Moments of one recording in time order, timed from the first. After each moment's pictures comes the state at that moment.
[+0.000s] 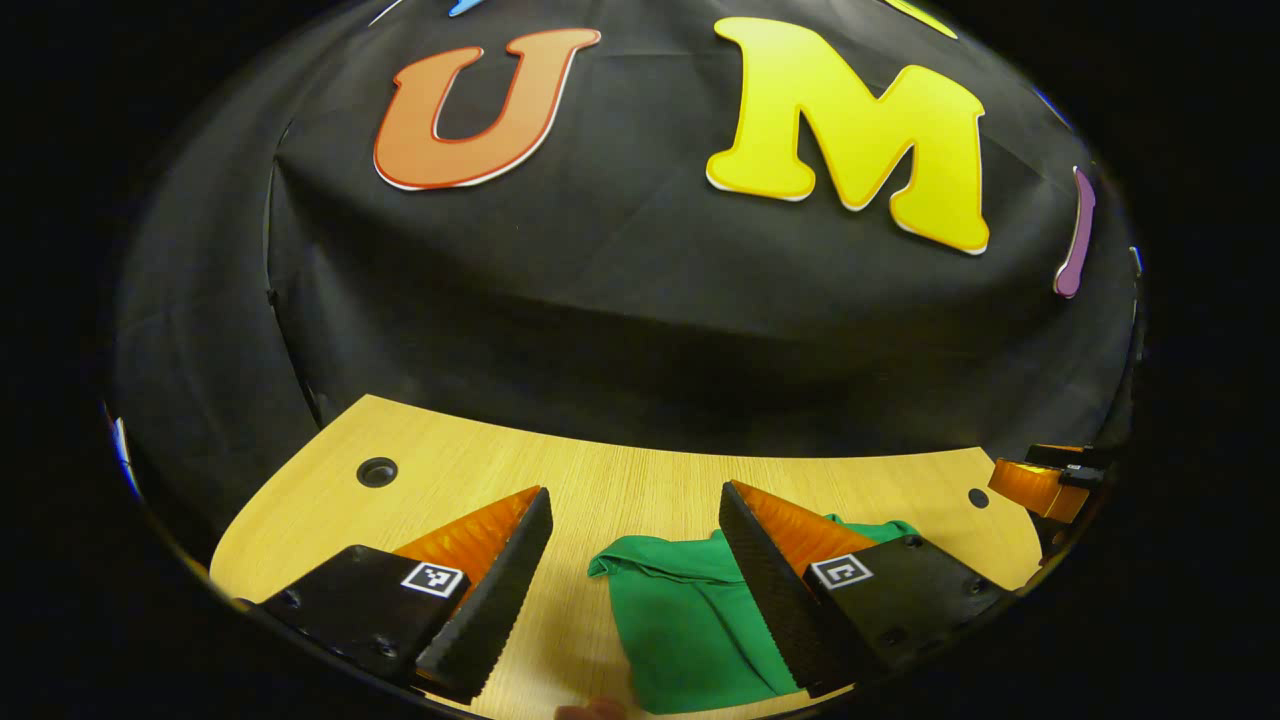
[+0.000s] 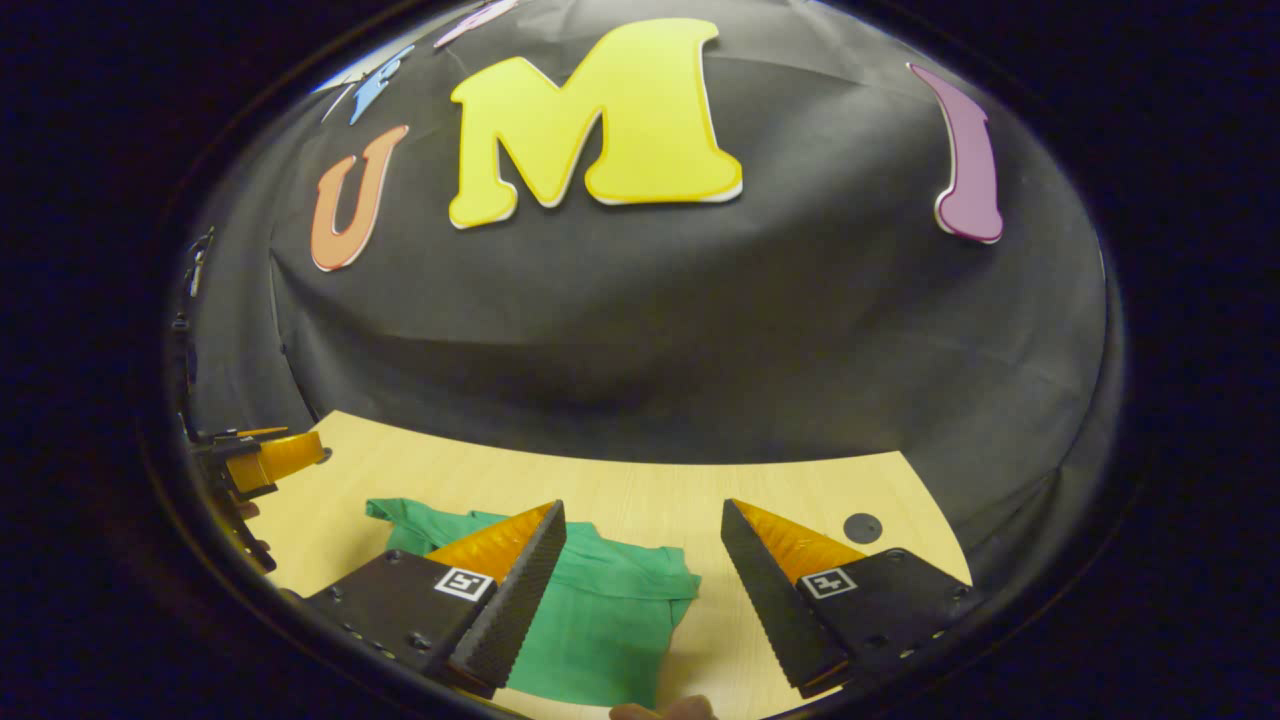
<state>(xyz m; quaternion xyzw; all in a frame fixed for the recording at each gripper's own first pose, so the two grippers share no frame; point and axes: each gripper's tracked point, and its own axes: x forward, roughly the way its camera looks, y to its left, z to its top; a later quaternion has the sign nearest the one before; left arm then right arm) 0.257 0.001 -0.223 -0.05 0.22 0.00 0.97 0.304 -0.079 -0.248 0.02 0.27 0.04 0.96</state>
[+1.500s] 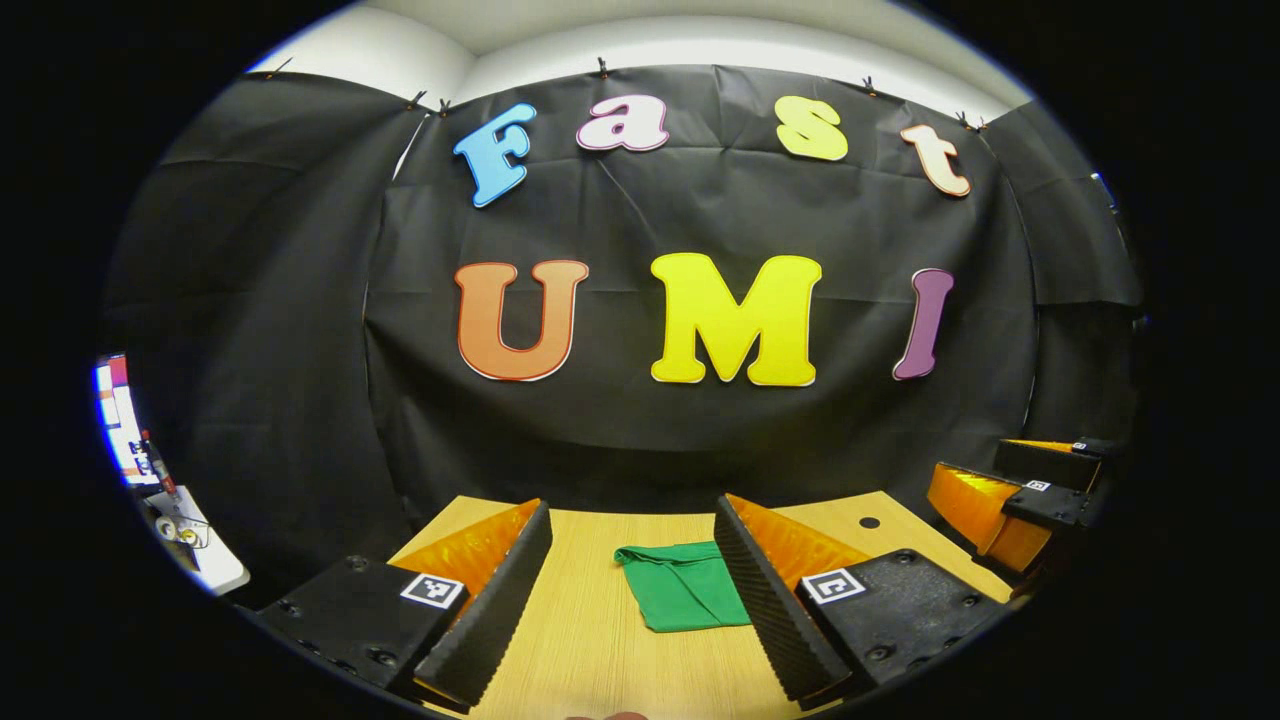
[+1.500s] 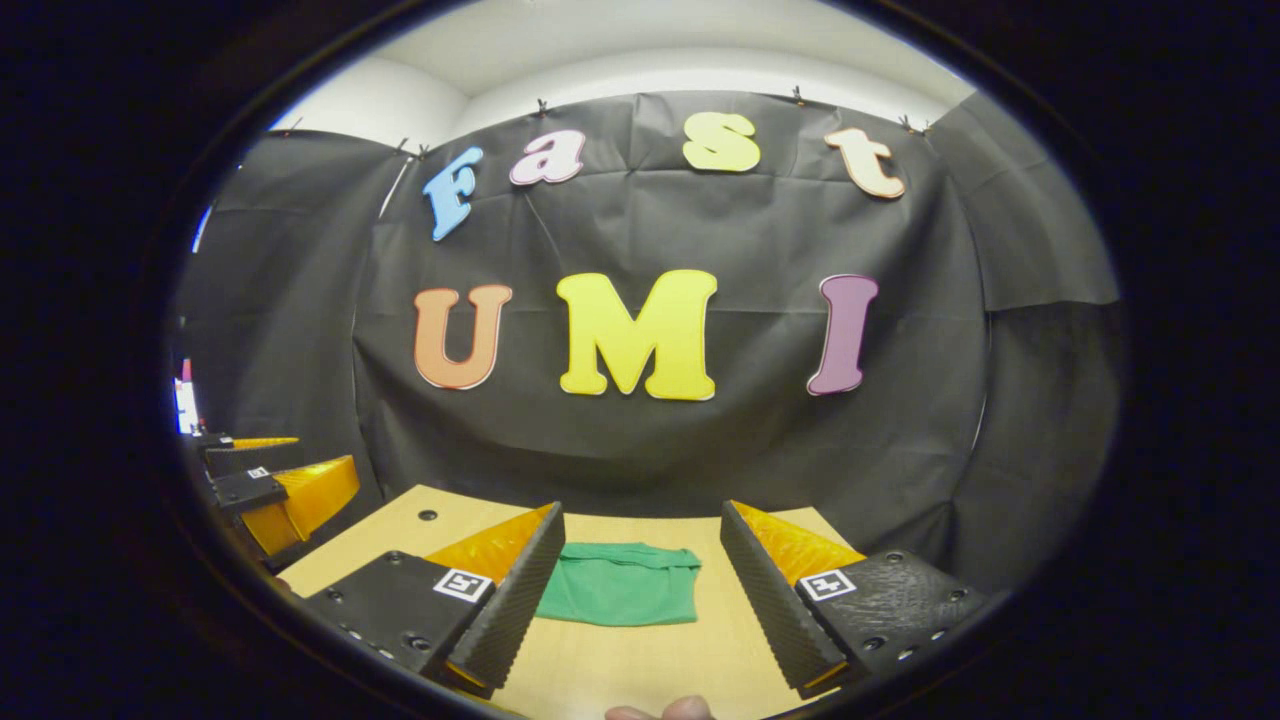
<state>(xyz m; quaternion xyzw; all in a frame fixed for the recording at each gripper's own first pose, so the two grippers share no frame) -0.015 -0.018 -0.027 0.00 0.06 -0.01 1.00 -0.001 -0.025 -0.037 0.01 0.10 0.02 0.99</state>
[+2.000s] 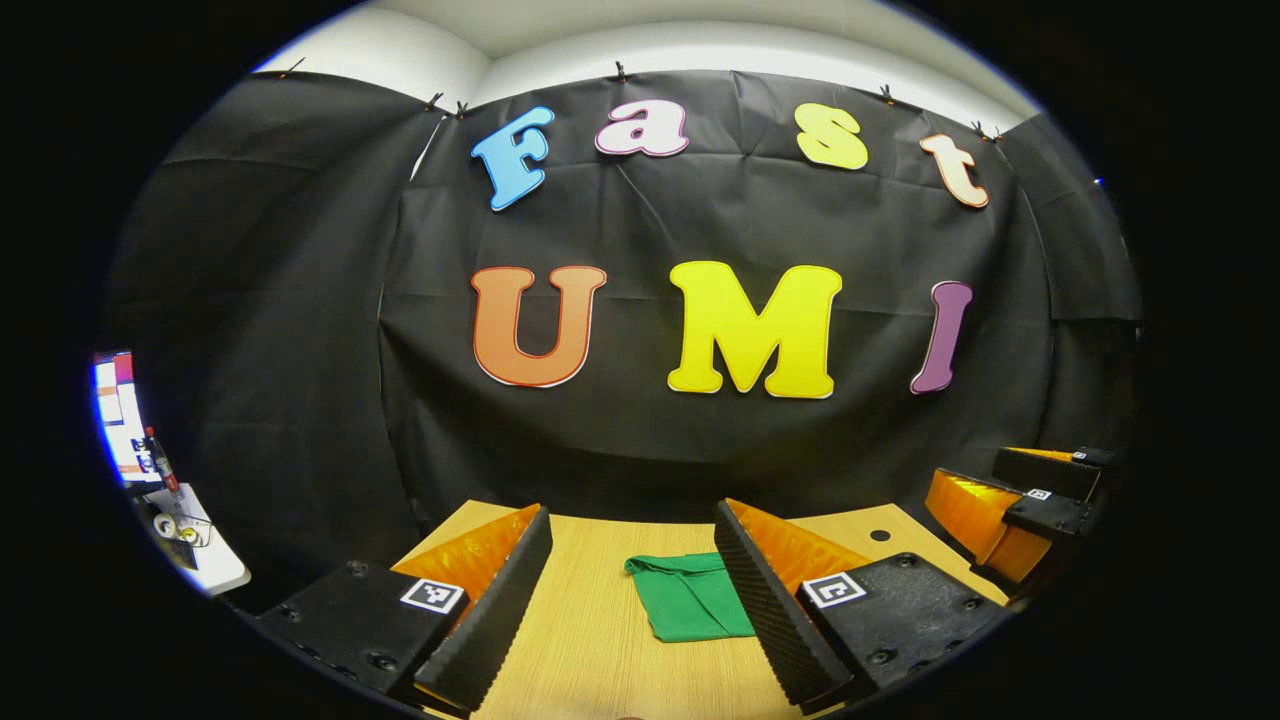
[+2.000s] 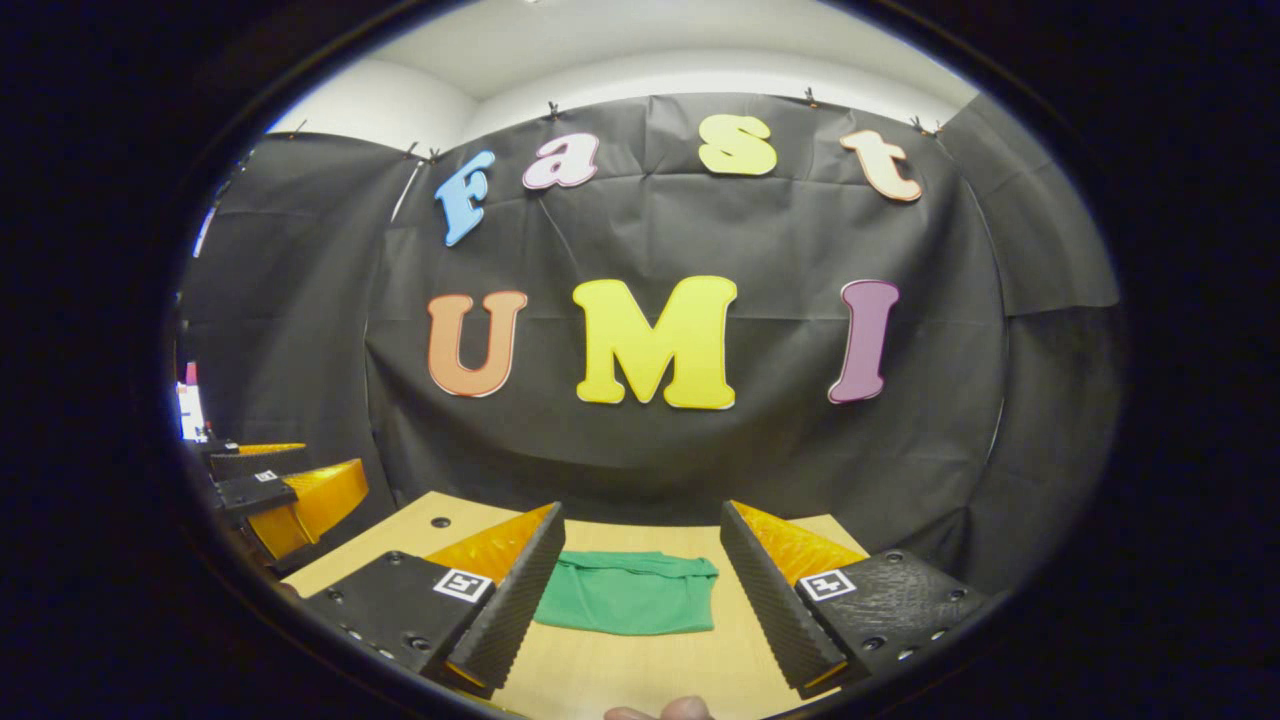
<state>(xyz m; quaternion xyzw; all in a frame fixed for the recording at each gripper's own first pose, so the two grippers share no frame) -0.003 -0.008 -0.024 -0.01 0.06 0.01 1.00 0.016 -0.008 -0.028 0.02 0.09 0.04 1.00</state>
